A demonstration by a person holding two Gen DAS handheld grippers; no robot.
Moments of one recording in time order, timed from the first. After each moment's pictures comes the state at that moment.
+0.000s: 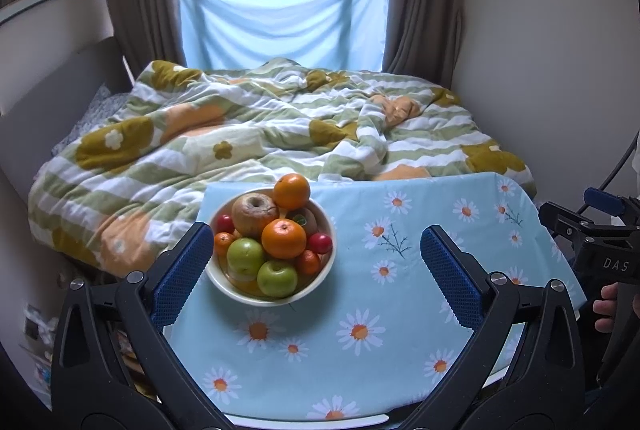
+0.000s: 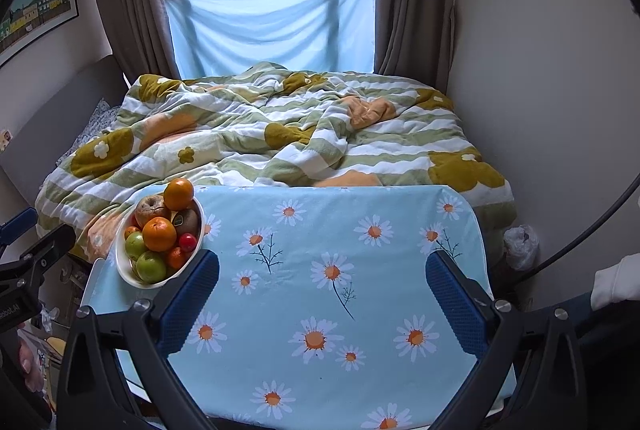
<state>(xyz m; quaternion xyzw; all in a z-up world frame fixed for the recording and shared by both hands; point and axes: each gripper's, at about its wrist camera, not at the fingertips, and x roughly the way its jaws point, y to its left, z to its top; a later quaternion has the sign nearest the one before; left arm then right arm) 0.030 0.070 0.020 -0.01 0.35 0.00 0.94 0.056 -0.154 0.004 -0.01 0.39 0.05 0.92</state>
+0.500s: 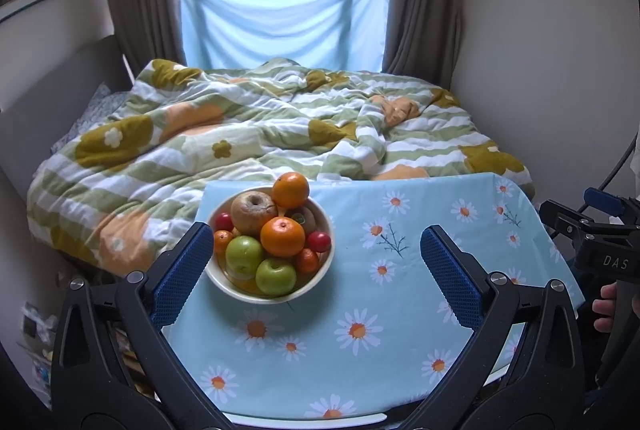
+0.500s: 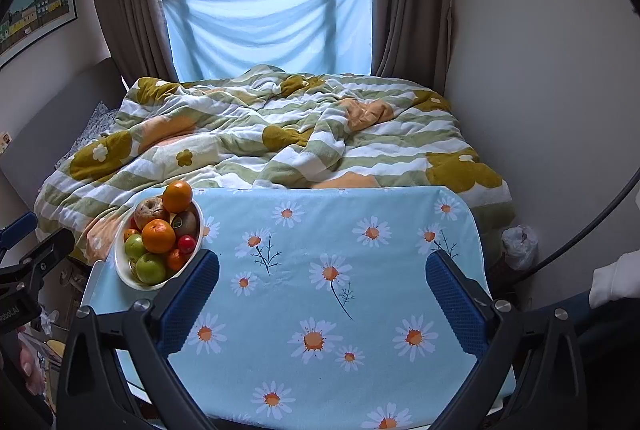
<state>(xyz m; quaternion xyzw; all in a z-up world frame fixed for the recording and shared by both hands) 0.030 0.070 0.019 -0.01 0.35 0.00 0.94 0.056 -0.156 0.004 -0.01 0.39 0.05 0.92</state>
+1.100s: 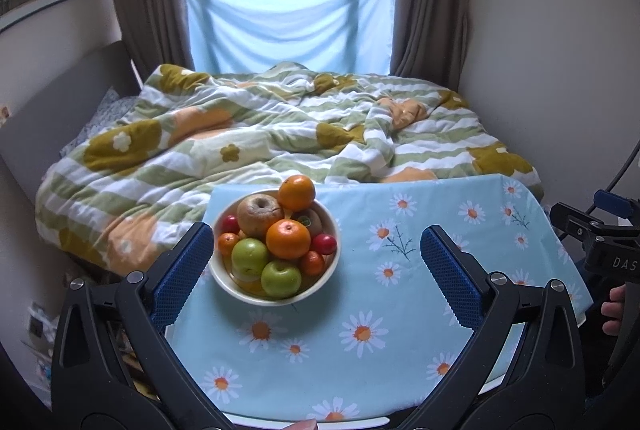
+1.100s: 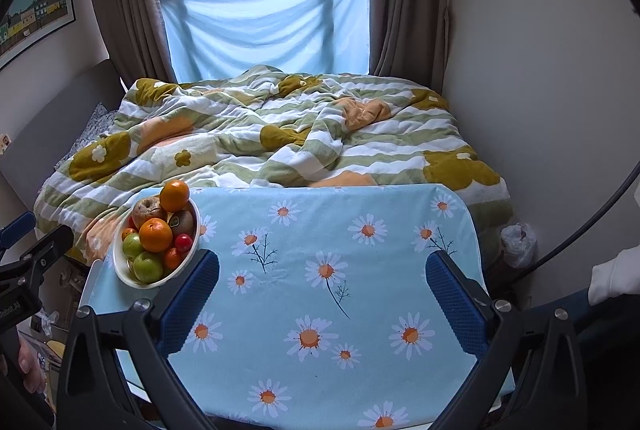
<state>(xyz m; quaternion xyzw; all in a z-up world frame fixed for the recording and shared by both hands) 0.028 0.059 0.021 0.00 0.34 0.02 0.94 0.055 -0.158 0.003 -0.01 0.39 0.05 0.92</state>
